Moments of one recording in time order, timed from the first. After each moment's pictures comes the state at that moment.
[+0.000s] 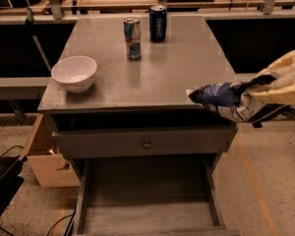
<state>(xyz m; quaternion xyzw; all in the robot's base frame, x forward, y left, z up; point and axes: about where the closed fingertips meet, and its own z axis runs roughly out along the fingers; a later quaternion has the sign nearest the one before) 0.427 -0.201 0.981 -0.60 0.70 0.08 0.37</state>
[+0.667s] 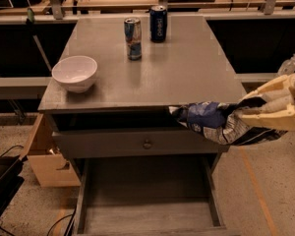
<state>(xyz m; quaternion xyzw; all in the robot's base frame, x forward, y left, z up) 0.387 -0.173 0.964 -0.59 0.68 0.17 0.39</state>
